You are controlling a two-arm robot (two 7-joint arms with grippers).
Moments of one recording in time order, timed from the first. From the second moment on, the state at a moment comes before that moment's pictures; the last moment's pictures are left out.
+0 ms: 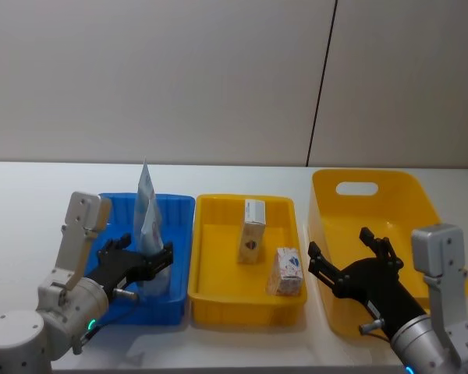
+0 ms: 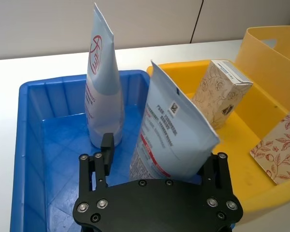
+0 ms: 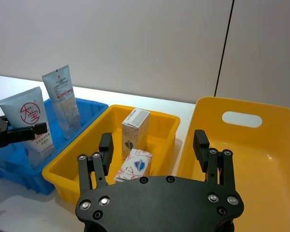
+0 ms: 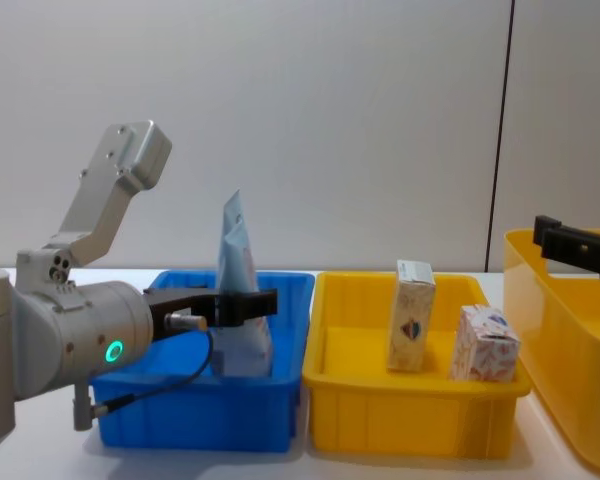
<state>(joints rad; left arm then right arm) -0.43 0.17 0.37 -1.24 -0.36 0.17 -0.19 -0.01 0.34 -0.23 -1.77 0.29 0.03 0.07</state>
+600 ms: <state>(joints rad) -0.44 0.16 0.37 -1.22 -0.37 0.17 -0.19 -0.01 0.34 -0.23 -1.77 0.29 0.03 0.07</state>
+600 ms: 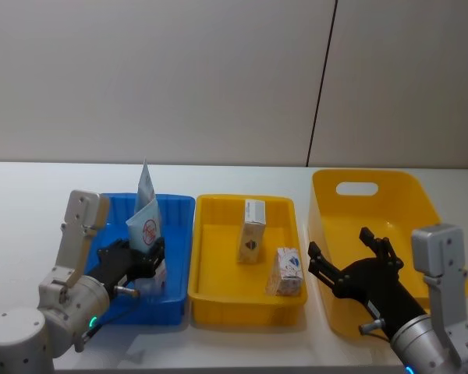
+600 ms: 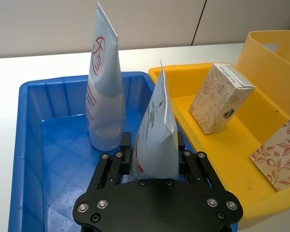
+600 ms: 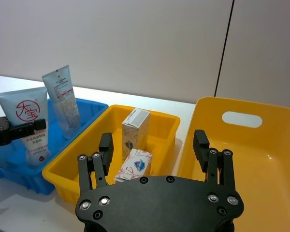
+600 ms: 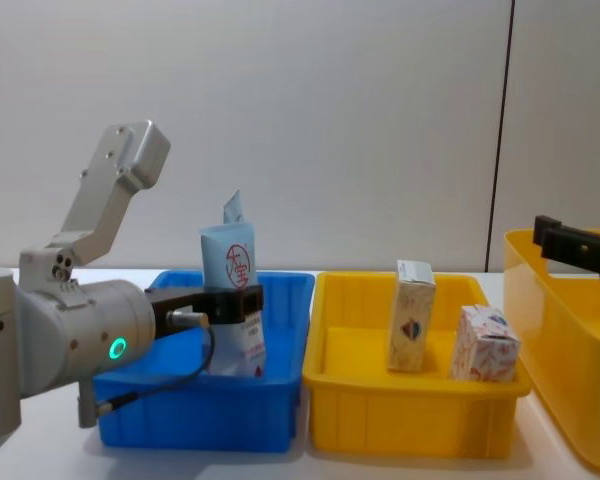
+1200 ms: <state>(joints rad) -0.41 0.17 0.33 -1.27 -0.37 0.07 -0.22 -0.01 0.34 -0.23 -1.77 0.29 0.03 0.07</state>
